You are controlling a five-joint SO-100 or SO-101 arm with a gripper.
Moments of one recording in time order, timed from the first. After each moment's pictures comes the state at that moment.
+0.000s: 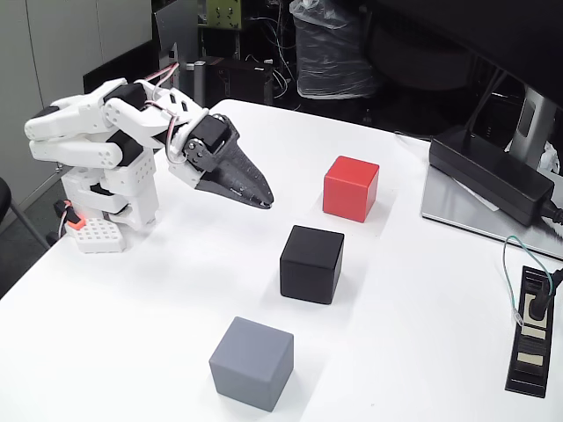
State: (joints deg) arm -3.9 190.7 177.1 38.9 5.5
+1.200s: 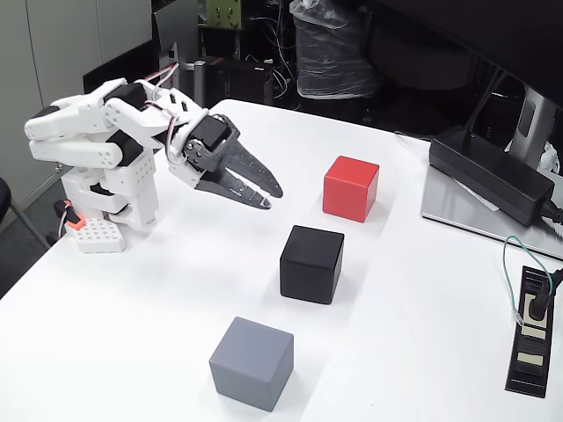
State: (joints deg) arm -3.9 190.7 177.1 39.6 6.2
